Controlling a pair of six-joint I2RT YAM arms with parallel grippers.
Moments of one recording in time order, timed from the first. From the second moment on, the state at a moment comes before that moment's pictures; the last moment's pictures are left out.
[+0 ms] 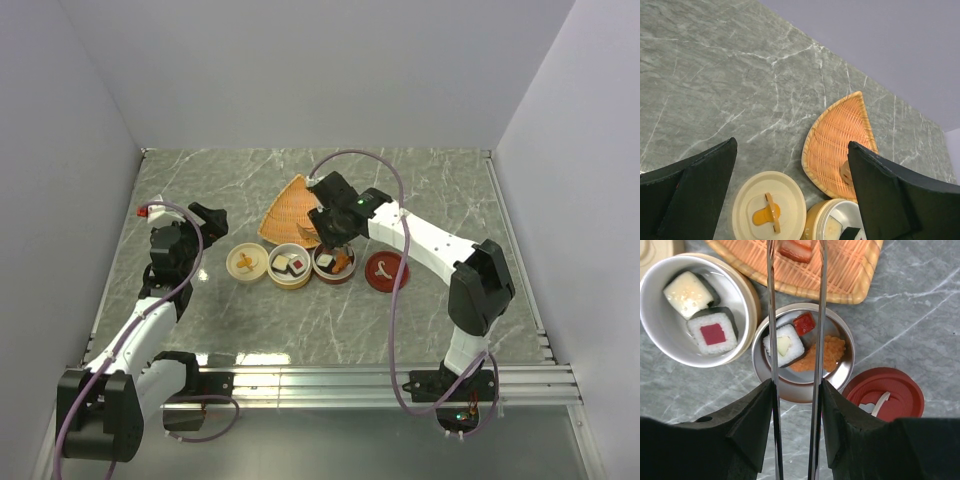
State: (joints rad) left arm -0.07 0.97 0.45 0.35 -0.07 -0.62; right arm 0.74 1.77 1.52 -0.78 0.12 0.18
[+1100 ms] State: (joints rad) left arm -0.07 0.96 0.45 0.35 -0.07 -0.62; right arm 0.74 1.61 1.54 -0.81 0.20 0.20
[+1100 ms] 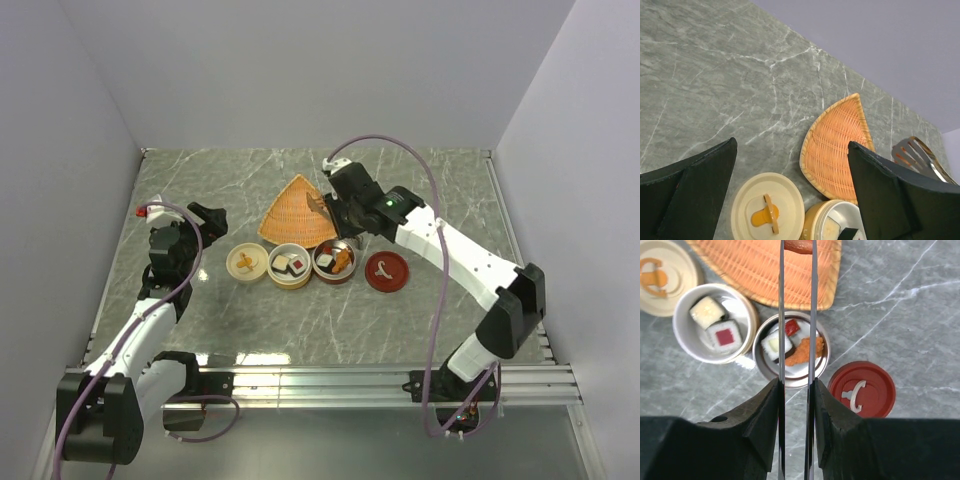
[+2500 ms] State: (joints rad) left arm -0.07 0.94 0.45 0.35 -0.07 -0.62; right arm 1.00 1.49 1.31 -0.75 0.06 0.28
